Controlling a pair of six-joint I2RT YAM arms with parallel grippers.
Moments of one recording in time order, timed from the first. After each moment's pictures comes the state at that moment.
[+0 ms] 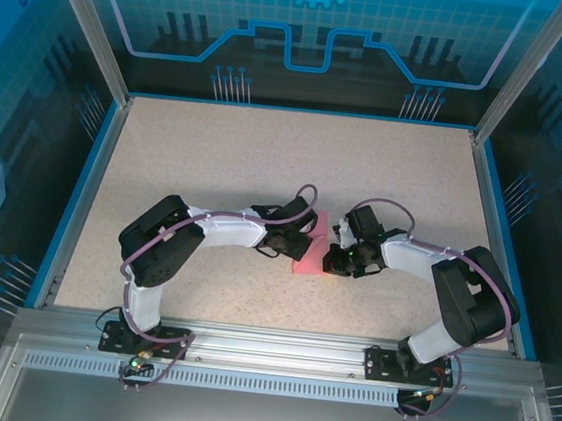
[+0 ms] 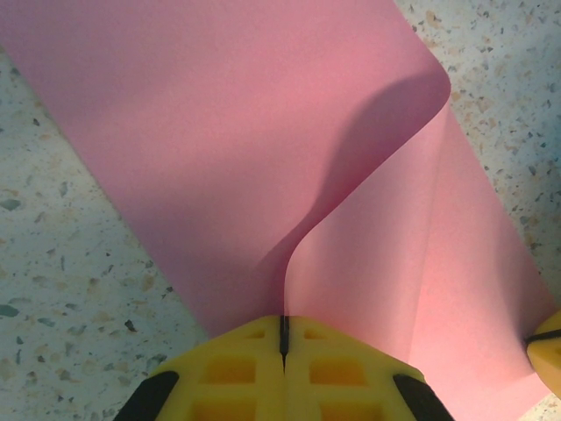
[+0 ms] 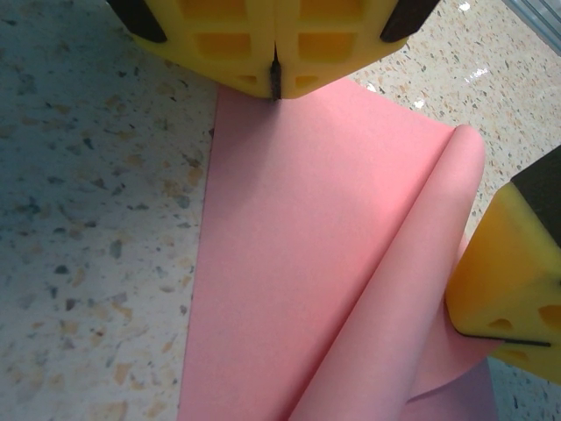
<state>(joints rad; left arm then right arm) -0.81 1.90 1.14 -0.33 0.00 -0.42 0.46 1.56 0.68 -0.36 -0.43 0.47</state>
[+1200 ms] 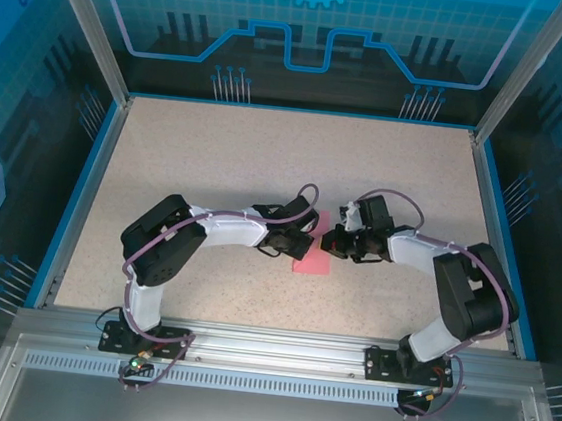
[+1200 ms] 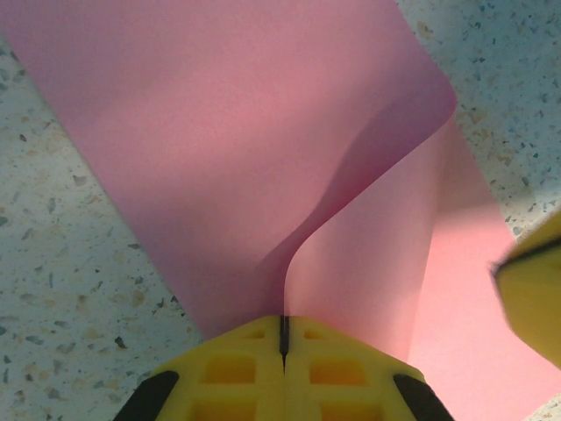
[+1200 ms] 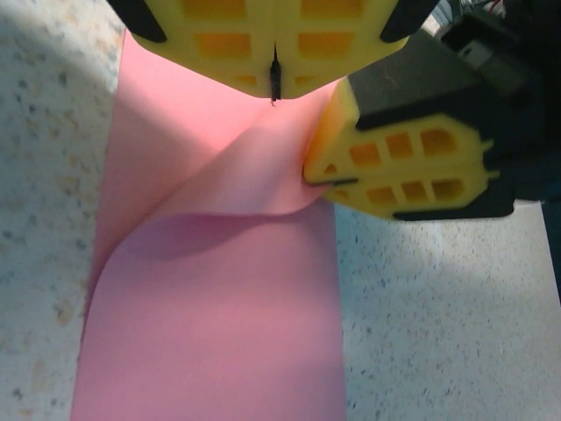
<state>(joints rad) -0.81 1.92 1.15 -0.33 0.01 -0.42 0.37 1.60 0.71 -0.13 -0.59 0.61</state>
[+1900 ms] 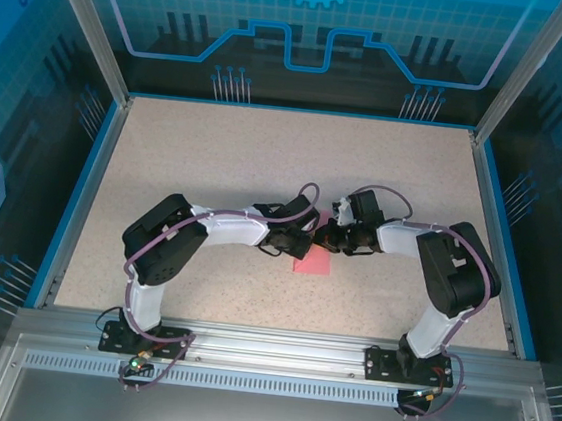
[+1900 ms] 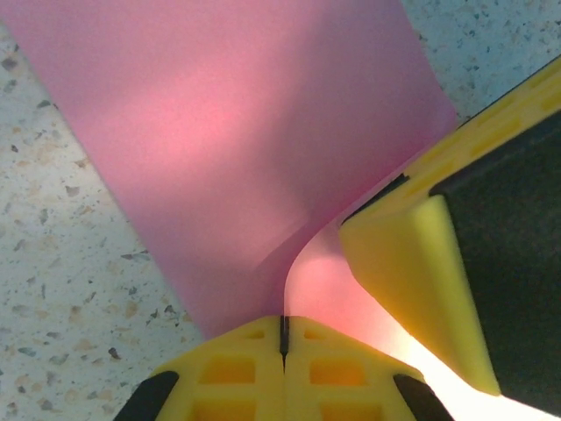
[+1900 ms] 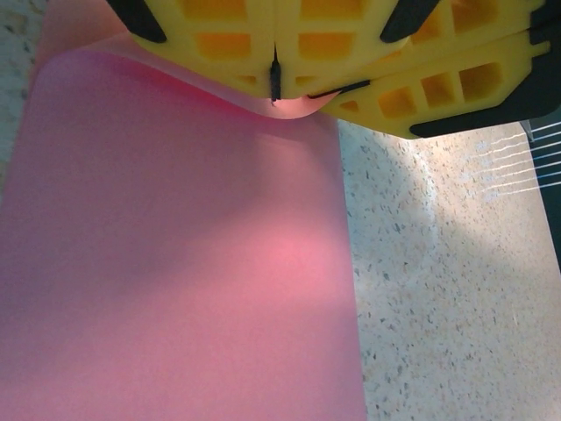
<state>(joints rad) -0.80 1.93 1.17 -0.34 0.02 -0.42 0.38 1.74 0.78 -0.07 -0.60 0.64</state>
